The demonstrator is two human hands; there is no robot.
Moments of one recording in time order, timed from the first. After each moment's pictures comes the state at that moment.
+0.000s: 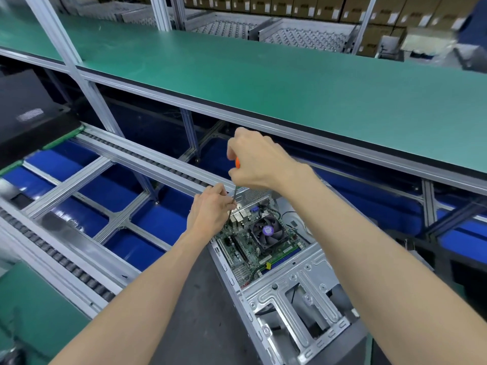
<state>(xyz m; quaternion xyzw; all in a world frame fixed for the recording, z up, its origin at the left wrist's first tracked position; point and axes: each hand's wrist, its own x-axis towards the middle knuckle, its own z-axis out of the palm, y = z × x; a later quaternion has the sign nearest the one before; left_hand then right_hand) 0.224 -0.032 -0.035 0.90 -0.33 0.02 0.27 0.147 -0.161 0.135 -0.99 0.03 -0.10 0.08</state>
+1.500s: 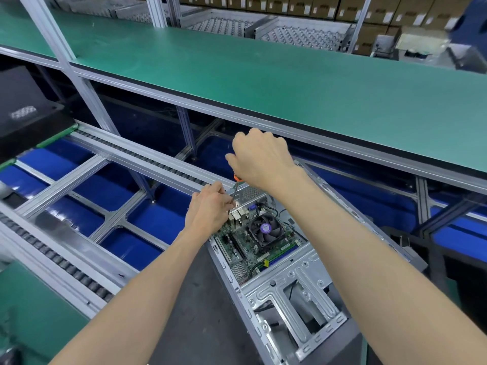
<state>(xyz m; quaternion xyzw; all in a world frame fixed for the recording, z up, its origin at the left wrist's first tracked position) 0.226 -0.033 -0.033 0.90 -0.38 0.04 0.20 0.143 -0.156 0.130 -0.98 0.10 -0.16 0.02</state>
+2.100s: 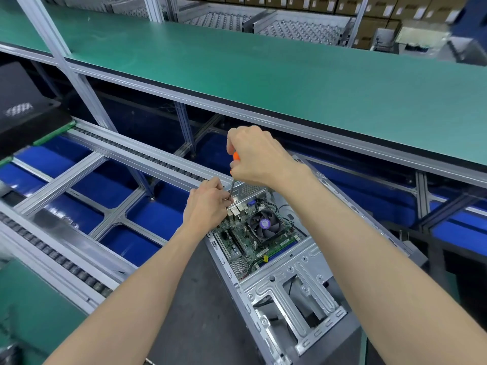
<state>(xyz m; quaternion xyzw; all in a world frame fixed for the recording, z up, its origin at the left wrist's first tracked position) 0.223 -0.030 -0.030 0.91 -0.36 0.02 0.19 0.140 -0.161 0.129 -0.98 0.04 -0.12 0.12</state>
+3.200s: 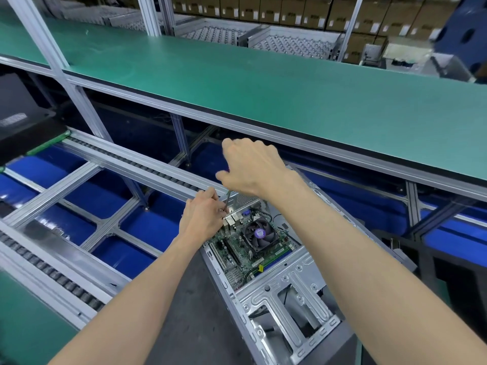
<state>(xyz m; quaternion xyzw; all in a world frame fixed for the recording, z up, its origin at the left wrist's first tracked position) 0.222 -0.032 -0.028 0.92 -0.35 0.01 0.18 0.139 -0.155 0.135 -0.99 0.06 -0.13 0.04</state>
